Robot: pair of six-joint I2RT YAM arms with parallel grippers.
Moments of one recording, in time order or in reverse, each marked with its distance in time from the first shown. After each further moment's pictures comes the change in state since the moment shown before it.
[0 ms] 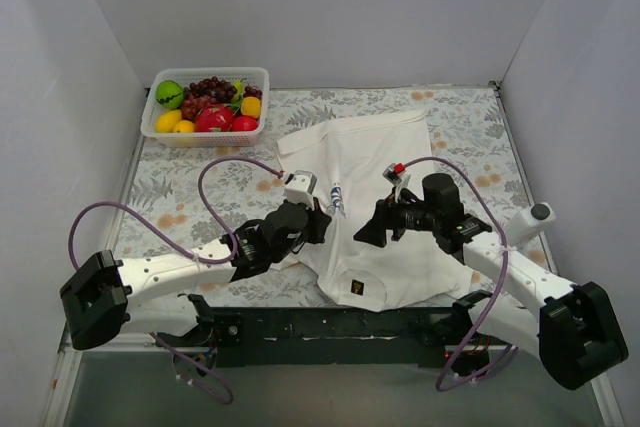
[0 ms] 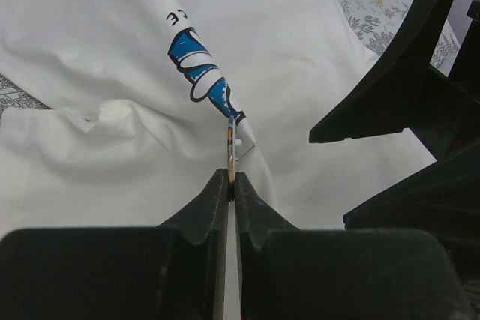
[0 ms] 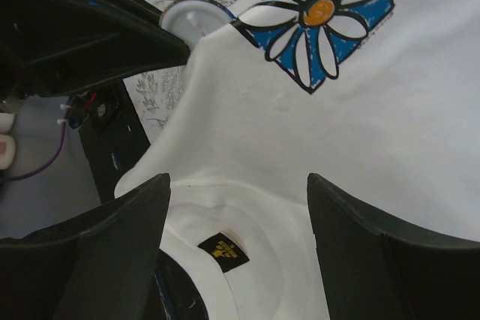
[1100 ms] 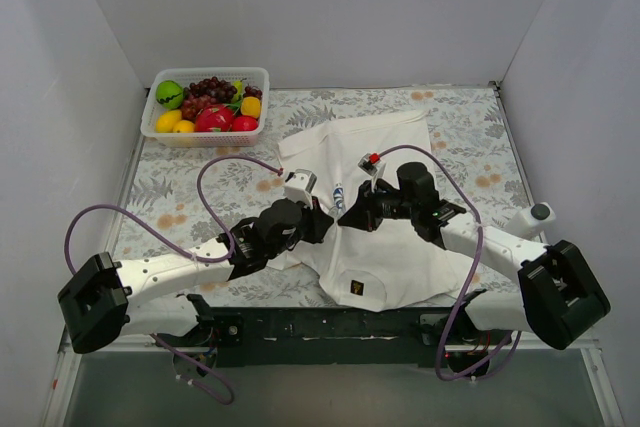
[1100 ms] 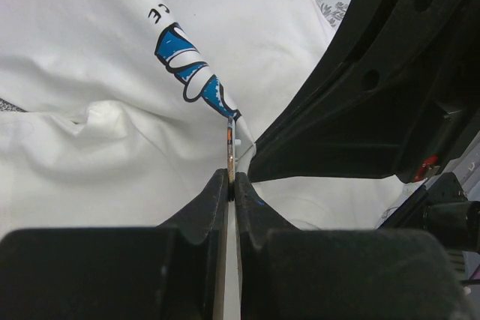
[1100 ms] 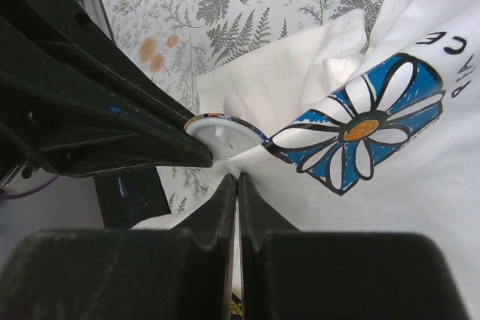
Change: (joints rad) left arm 0.051 -0.011 -0.025 0.047 0.147 0.008; right arm 0.146 0.230 0.130 0.182 0.047 0.054
